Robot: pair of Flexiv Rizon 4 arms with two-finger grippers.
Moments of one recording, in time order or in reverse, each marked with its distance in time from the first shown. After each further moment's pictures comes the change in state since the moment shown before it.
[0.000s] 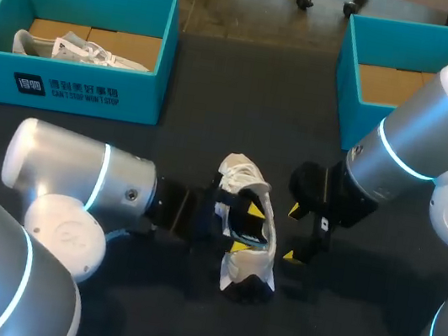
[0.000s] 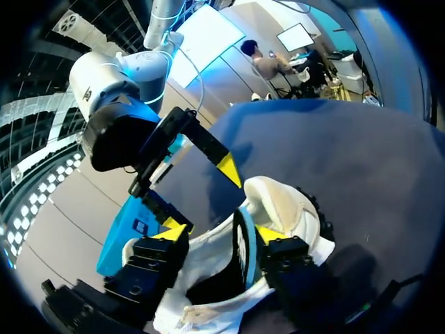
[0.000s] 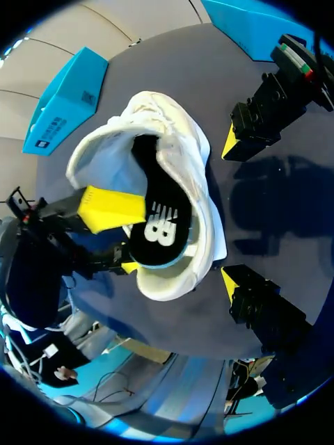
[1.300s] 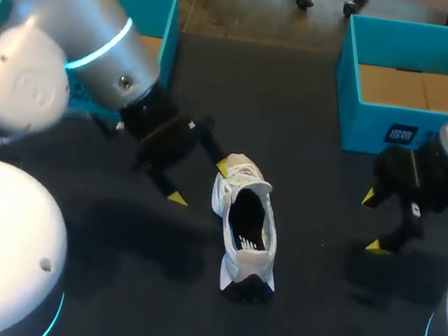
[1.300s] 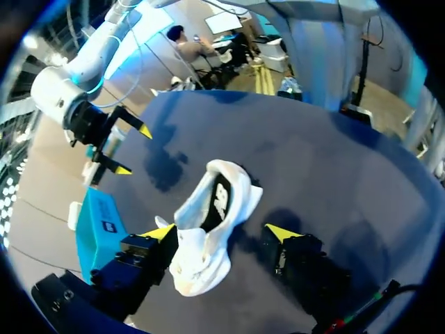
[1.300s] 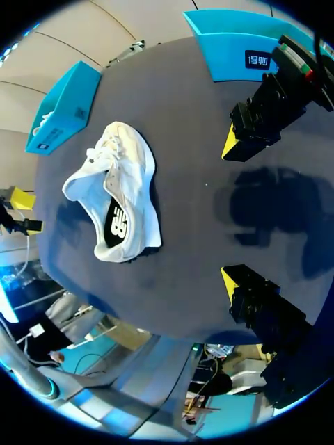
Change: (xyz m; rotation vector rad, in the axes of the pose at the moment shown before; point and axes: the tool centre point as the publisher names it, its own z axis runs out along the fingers) left arm -0.041 -0.003 -0.114 -0.186 0.559 0.216; right arm -0.013 -0.084 -0.097 0.042 0.022 -0.066
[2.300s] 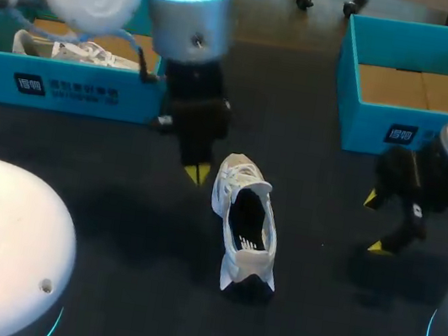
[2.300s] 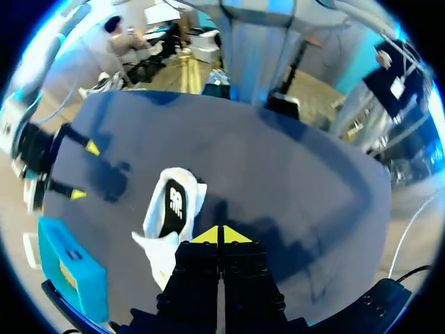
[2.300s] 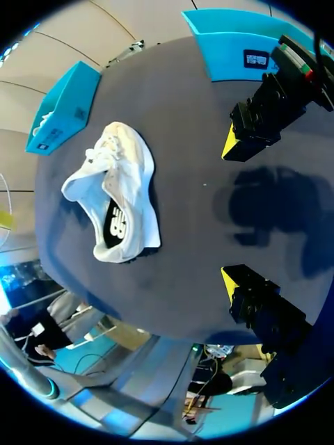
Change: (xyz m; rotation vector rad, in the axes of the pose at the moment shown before) left arm -0.003 -0.027 -0.029 -0.066 0.468 0.186; right arm -0.001 -0.009 0.000 0.020 0.002 0.012
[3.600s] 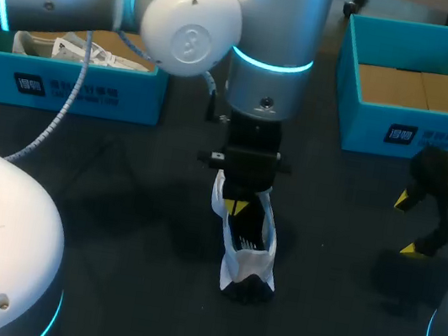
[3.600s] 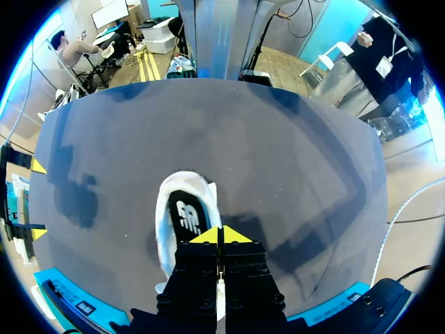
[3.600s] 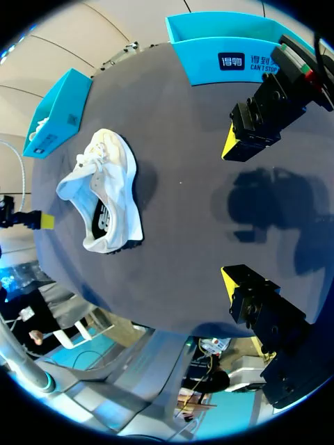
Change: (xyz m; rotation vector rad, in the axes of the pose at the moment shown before) left arm -0.058 0.004 0.063 -0.060 0.154 0.185; right arm 0.009 -0.031 -0.031 0.003 0.001 0.007
